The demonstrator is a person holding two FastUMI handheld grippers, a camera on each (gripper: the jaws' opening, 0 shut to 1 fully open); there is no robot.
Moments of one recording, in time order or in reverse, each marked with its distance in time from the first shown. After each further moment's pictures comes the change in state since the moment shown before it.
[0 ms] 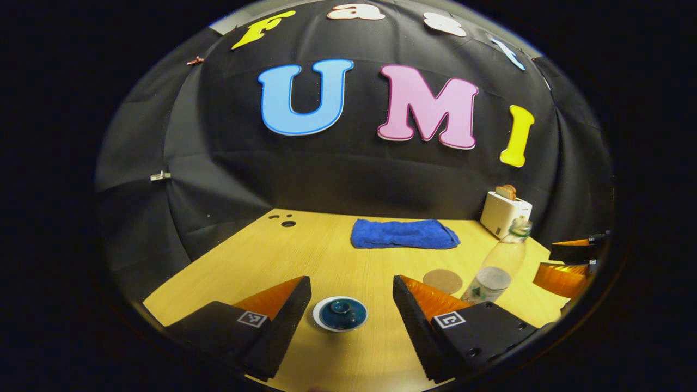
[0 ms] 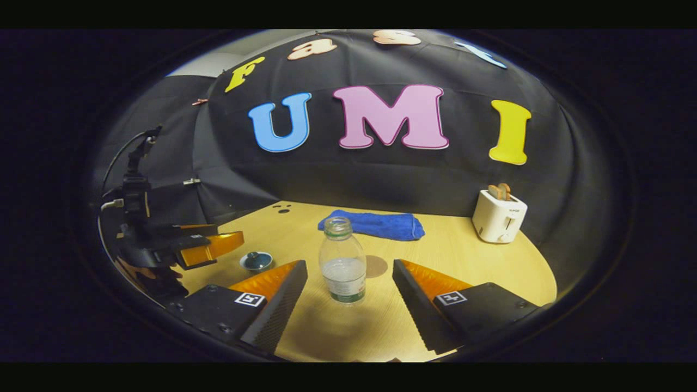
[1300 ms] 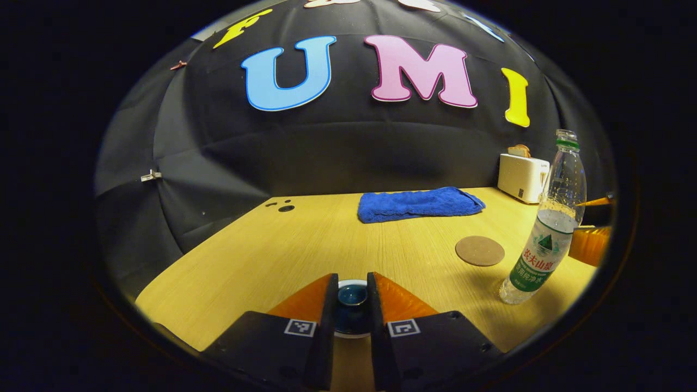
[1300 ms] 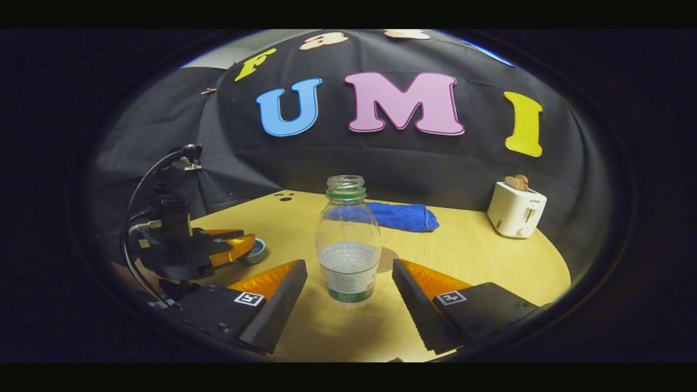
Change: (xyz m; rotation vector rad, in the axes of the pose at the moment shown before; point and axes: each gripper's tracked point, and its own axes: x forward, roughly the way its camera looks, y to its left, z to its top) left arm 0.064 0.004 -0.065 0.126 0.023 0.024; right arm 0.045 0.003 -0.040 -0.033 -0.020 0.020
